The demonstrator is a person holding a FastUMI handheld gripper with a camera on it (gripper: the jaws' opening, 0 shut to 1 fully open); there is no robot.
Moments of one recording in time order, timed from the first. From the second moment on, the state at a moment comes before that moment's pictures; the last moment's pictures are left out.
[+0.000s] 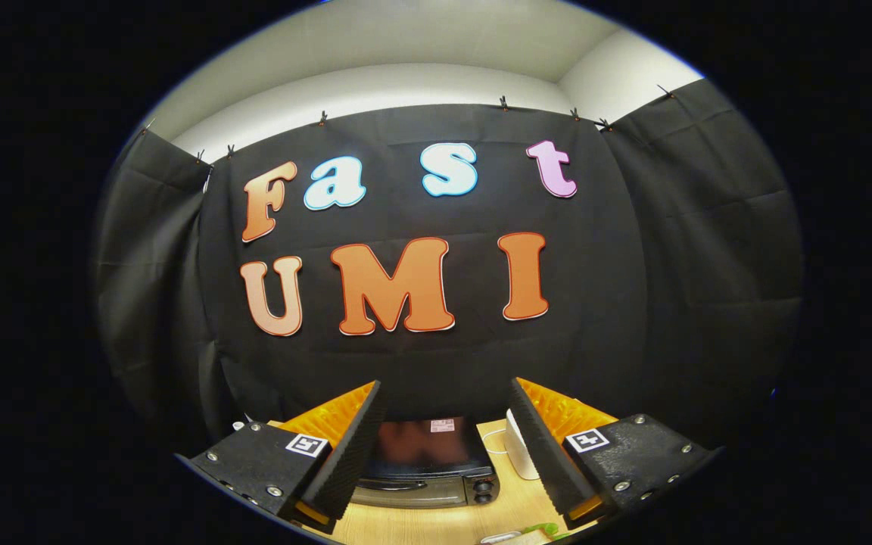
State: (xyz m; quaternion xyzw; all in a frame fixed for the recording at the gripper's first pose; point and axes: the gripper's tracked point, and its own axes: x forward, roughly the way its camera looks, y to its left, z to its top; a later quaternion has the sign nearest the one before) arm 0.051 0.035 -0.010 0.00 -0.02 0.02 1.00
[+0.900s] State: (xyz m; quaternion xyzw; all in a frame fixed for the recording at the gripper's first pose) arm 0.126 0.138 -0.157 -0.07 0.04 0.05 1.00
